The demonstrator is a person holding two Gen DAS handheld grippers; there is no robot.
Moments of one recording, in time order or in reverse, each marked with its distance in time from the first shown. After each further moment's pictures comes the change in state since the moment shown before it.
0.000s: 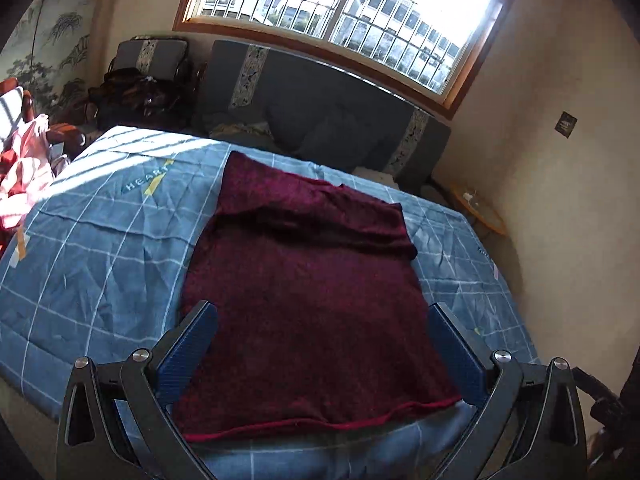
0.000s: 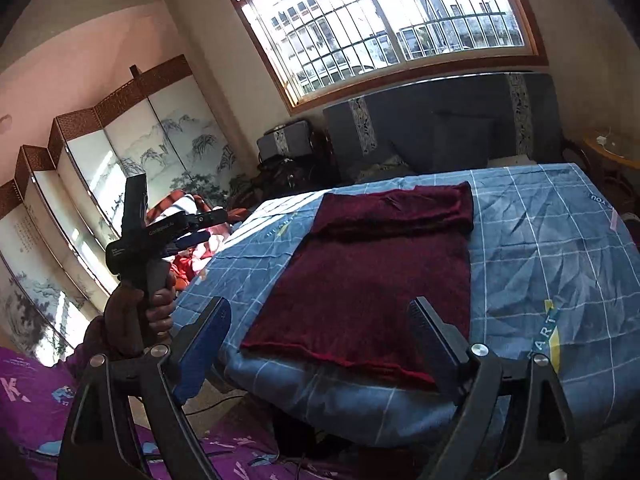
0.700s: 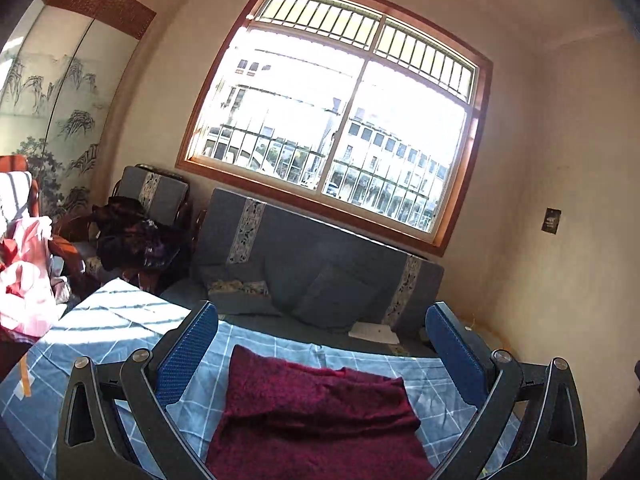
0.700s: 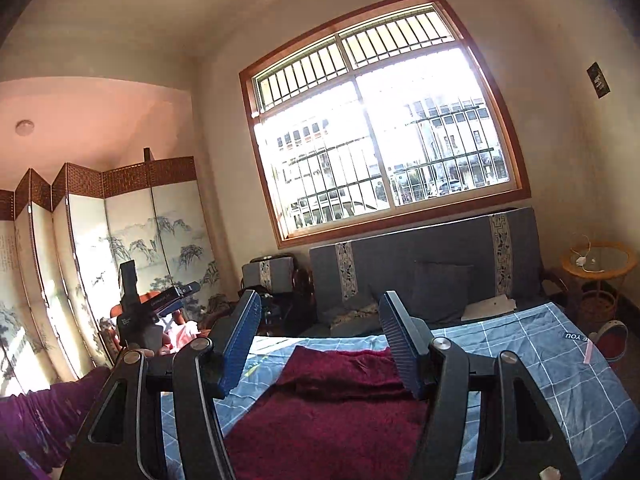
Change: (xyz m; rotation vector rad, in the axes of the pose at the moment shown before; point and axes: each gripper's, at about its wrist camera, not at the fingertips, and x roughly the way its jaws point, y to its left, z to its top) left arm -0.091 -0.003 0.147 0.069 -0.599 -0.067; right arm -0.085 0.022 0.095 -0.145 -0.575 -0.044
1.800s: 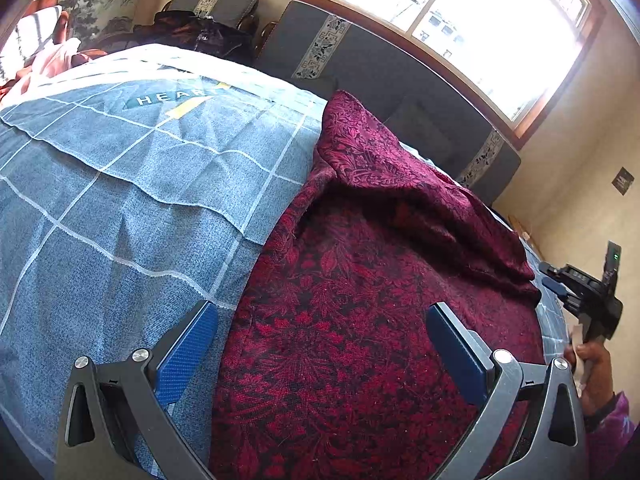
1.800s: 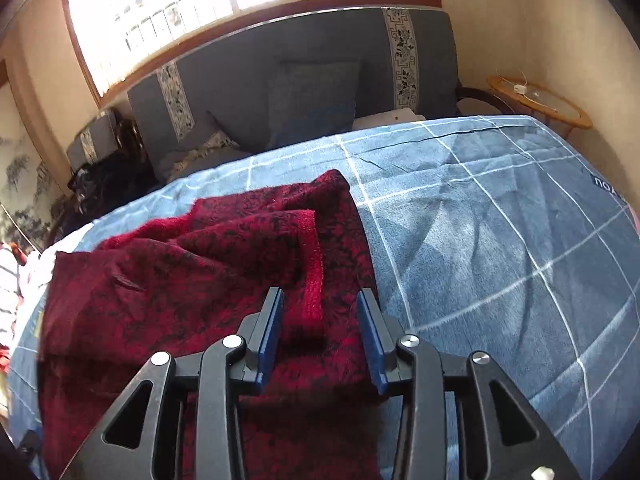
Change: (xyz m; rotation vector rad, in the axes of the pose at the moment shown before) left arm 0.154 0.143 -0.280 -0.247 0.542 0.153; right arm 0.389 -0.213 -0.230 0.222 0.613 -0.494
